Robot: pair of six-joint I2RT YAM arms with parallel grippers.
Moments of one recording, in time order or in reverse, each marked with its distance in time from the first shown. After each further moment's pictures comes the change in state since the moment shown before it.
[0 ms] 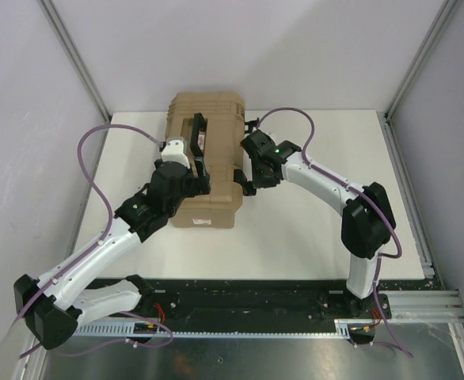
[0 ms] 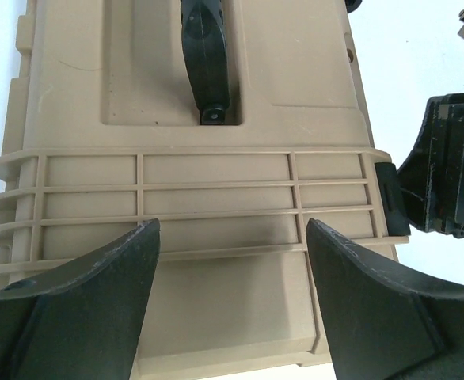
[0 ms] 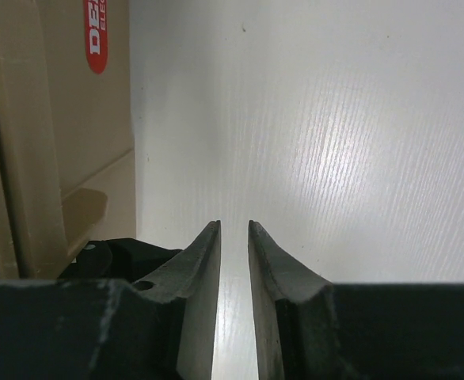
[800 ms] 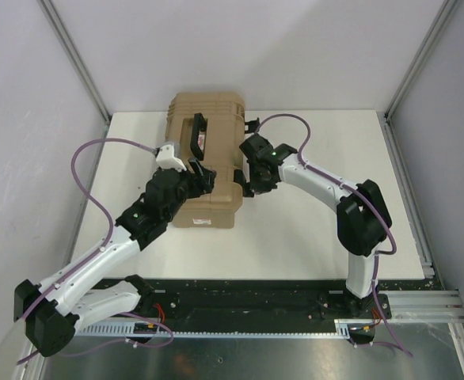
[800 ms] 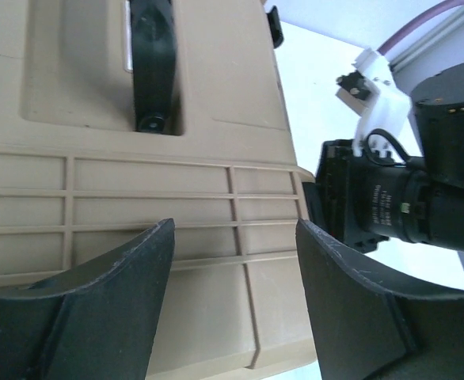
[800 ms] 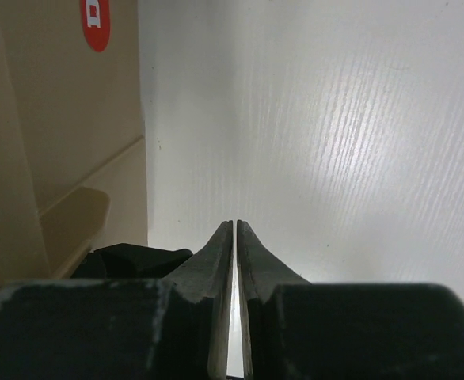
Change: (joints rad) left arm 0.013 -0.059 -0.156 0.242 0.110 -0.163; right arm 0.000 0.036 -0.016 0.017 -0.082 0.021
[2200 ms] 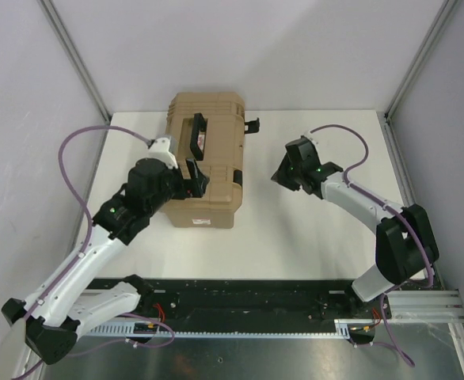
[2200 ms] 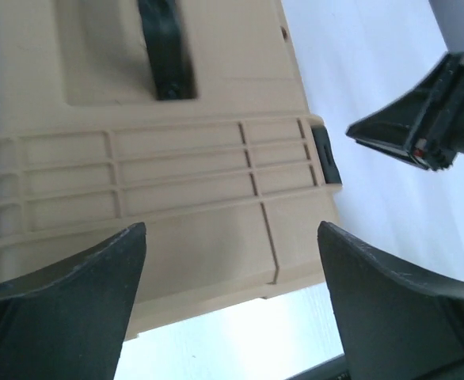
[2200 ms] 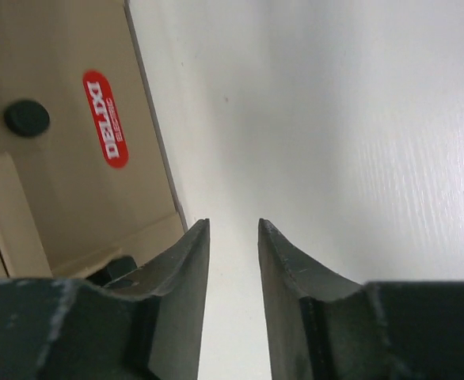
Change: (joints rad) left arm 0.083 -0.075 0.181 -0.331 0.192 0.147; right arm -0.184 -0.343 -0.476 0.449 -0.051 0.300
